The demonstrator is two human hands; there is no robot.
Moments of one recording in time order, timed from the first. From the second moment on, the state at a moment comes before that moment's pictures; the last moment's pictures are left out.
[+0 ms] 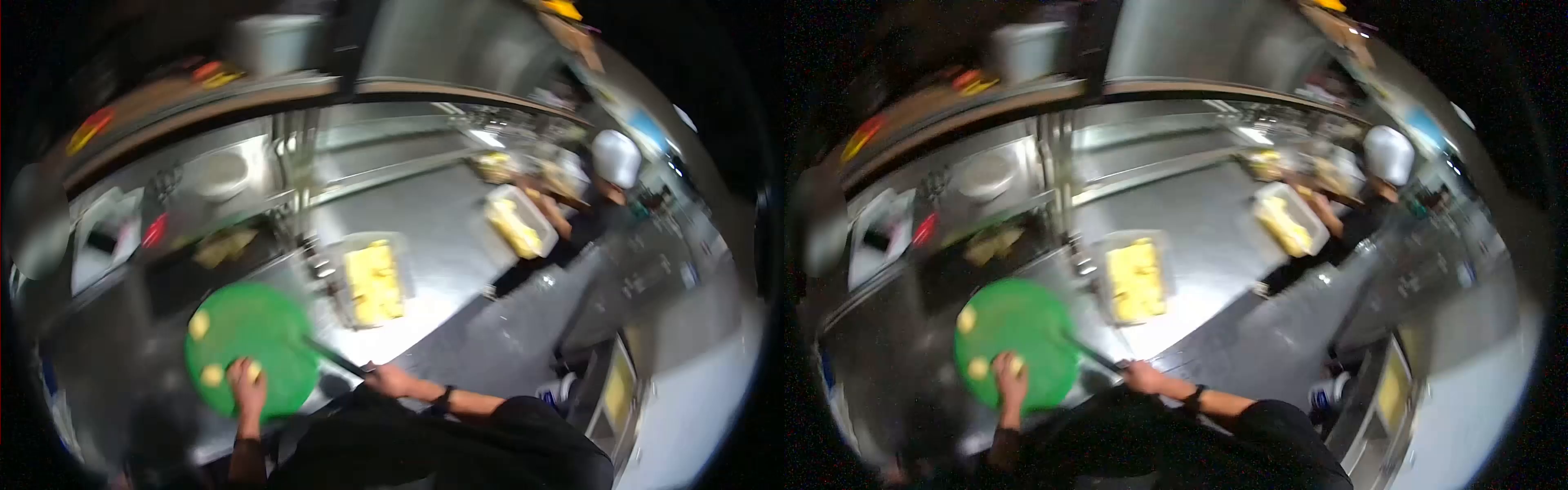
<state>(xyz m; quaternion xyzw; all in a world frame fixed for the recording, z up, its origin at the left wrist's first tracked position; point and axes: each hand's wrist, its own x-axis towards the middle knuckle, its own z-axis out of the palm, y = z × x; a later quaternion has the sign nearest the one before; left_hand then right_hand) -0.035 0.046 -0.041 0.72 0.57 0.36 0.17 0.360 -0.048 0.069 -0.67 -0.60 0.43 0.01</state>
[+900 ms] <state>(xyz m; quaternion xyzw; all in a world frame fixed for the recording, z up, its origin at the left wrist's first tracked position) -0.022 0.039 -0.033 0.70 0.59 0.37 0.12 0.334 -0.045 0.030 -0.66 -0.62 0.41 0.11</state>
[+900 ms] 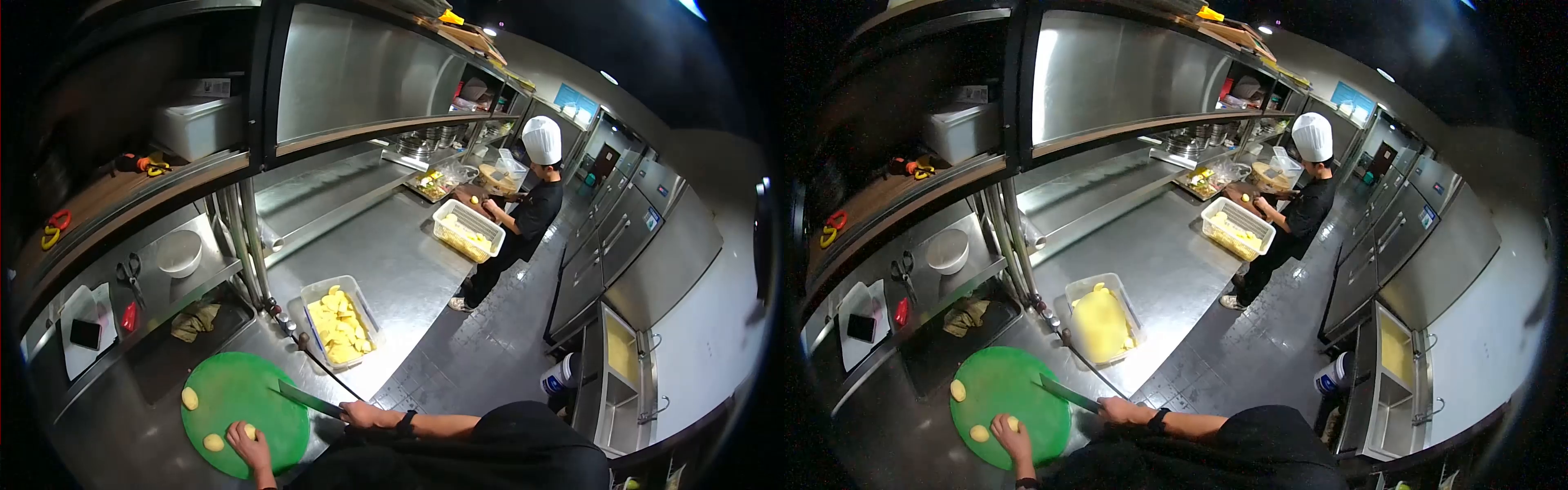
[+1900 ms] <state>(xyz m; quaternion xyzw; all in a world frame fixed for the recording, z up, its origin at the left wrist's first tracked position) -0.027 0.010 -0.025 0.68 0.61 0.37 0.18 0.269 0.016 0.049 -0.56 -0.76 0.34 0.04</state>
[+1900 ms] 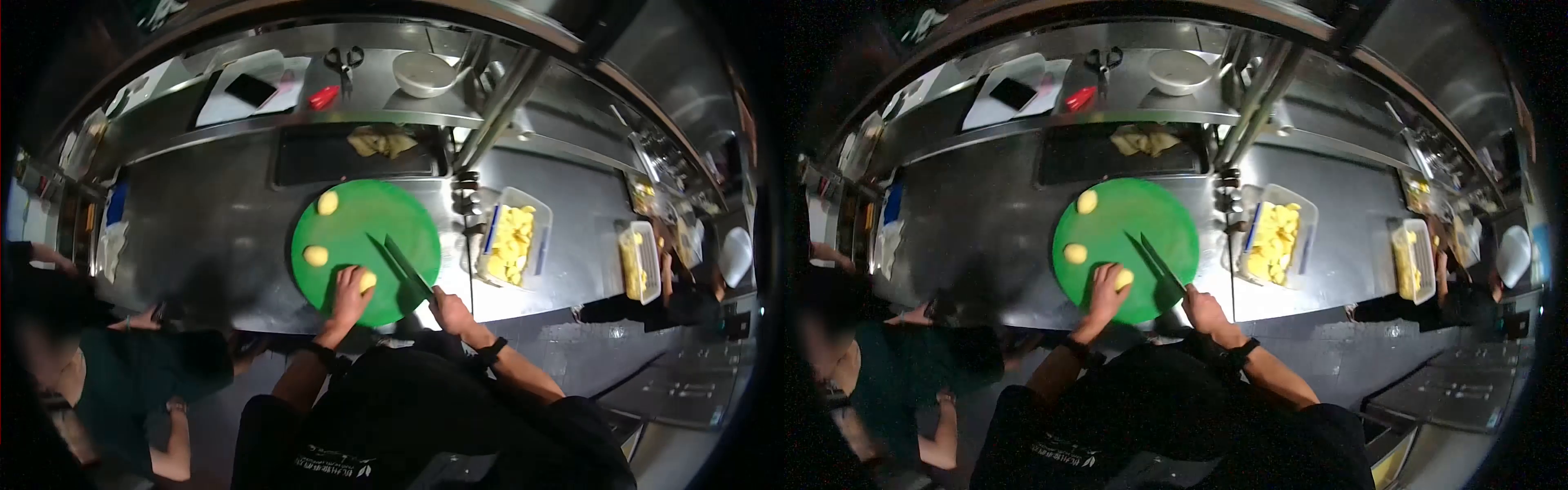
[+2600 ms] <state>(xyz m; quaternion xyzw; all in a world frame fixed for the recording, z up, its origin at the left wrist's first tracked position) -0.061 0.046 0.034 0.84 0.43 0.22 0.24 0.245 0.012 0.094 -0.50 -0.80 0.34 0.00</state>
